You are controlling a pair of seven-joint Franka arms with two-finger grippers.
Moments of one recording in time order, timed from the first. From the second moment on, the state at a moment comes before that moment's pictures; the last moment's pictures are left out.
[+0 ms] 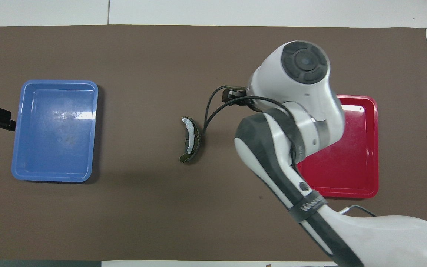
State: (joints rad) left arm 0.01 -0.03 0.00 -1.62 0.02 1.48 0.01; right arm 0.41 0.27 -0.04 -1.62 0.08 1.96 0.52
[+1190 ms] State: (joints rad) left arm 0.01 -0.03 0.00 -1.62 0.02 1.48 0.01; right arm -0.10 -0.09 -0.04 -1.65 0.01 1.47 -0.02
